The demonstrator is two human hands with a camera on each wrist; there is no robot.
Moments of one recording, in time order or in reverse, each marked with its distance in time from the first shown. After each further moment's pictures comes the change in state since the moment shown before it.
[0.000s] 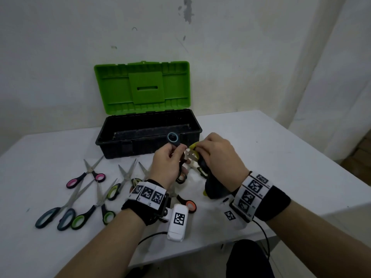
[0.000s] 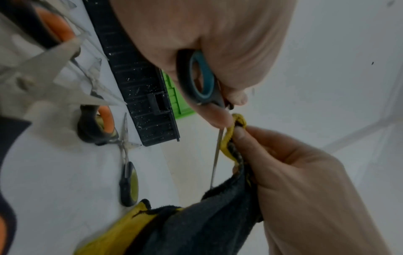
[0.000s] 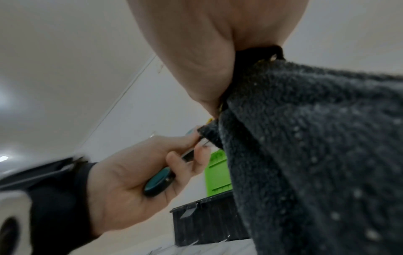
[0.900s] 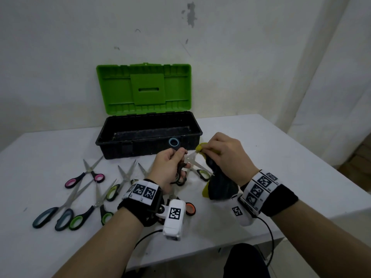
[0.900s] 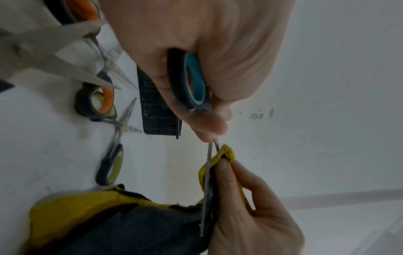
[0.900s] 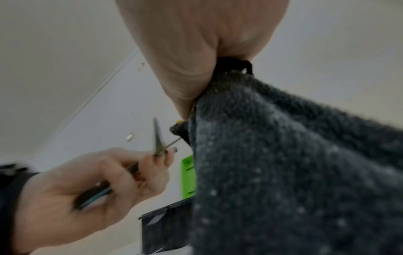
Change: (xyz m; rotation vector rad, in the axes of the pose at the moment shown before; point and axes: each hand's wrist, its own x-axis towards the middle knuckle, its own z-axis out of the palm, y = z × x) left_hand 0.003 0.000 -0.001 -0.202 -0.066 -0.212; right_hand 0.004 0.029 -0.010 0.066 0.096 -0.180
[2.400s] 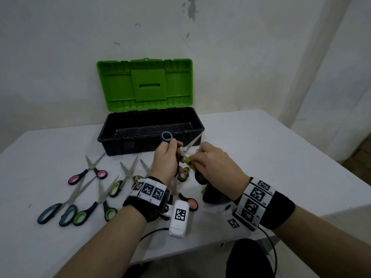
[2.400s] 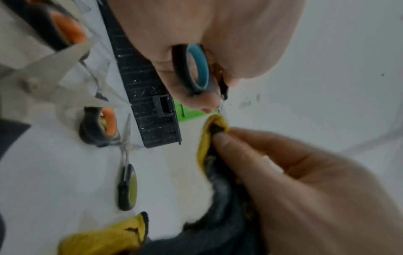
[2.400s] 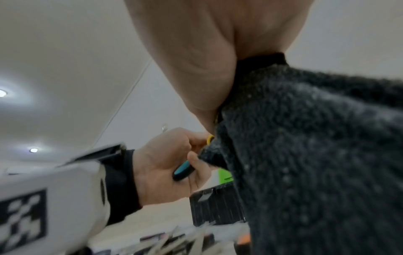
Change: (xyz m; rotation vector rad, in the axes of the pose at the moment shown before) left_hand 0.008 -0.007 -0.003 0.082 0.122 0.182; right_hand -0.009 -0.055 0.009 -0.166 -0.352 0.072
